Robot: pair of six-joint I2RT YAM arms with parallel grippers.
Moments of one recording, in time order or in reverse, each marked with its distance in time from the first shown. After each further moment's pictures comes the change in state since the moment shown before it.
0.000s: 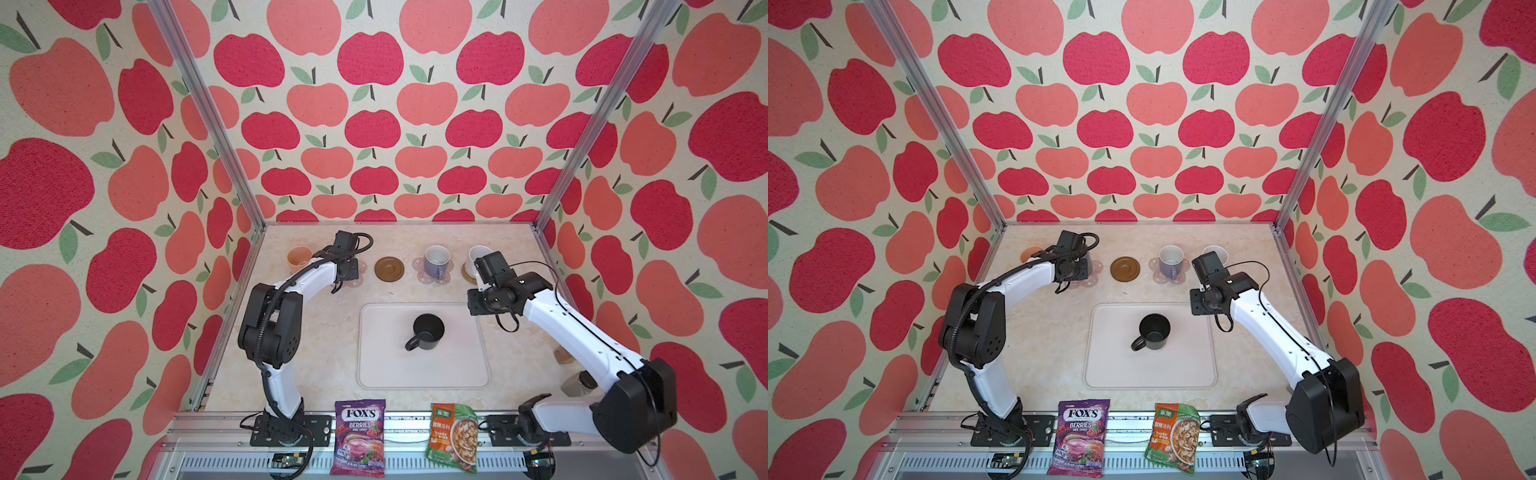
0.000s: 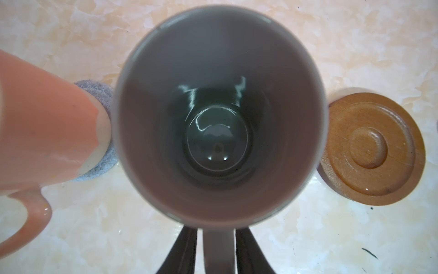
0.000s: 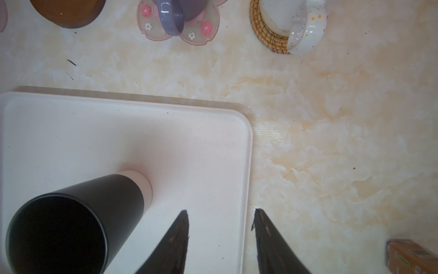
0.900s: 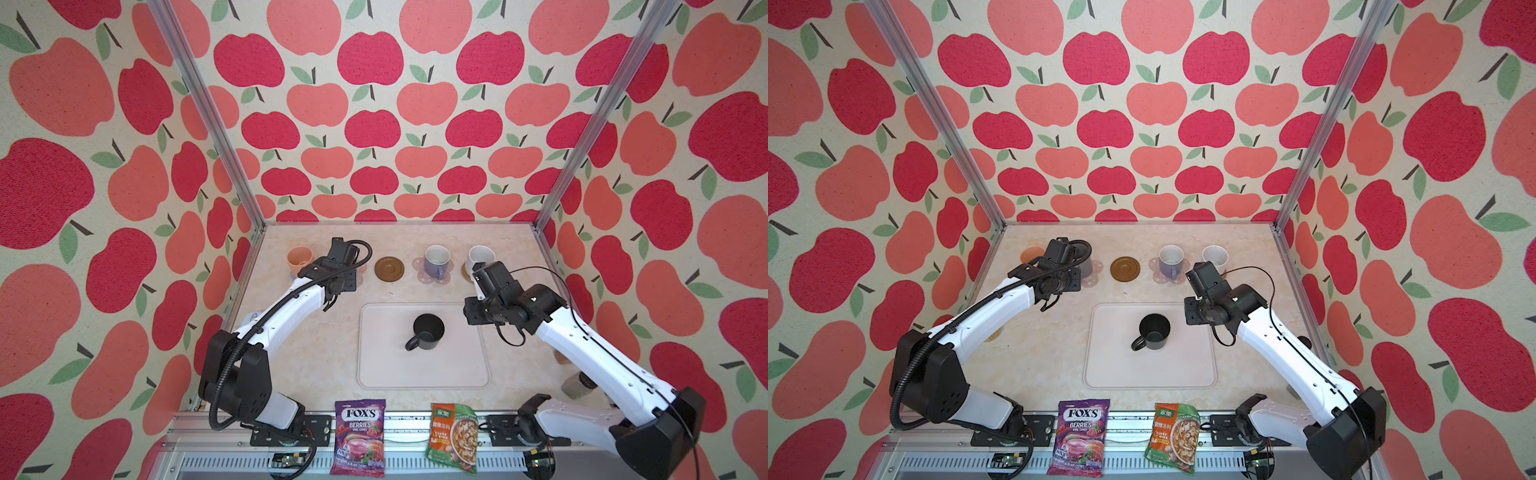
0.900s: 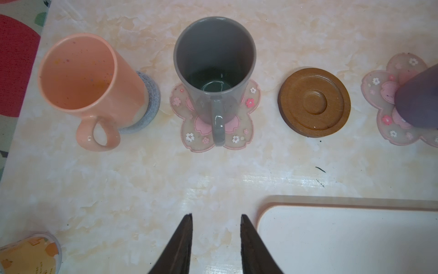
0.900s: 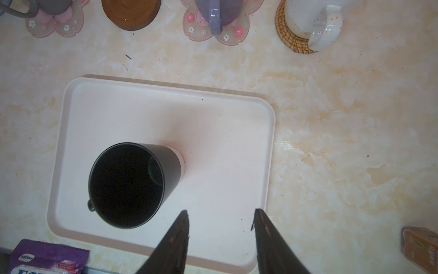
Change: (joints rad) left arm -0.124 -0.386 -0.168 -0.155 -0.079 -0.027; right arm 0.176 -0.164 0.000 -0.085 0.029 0.125
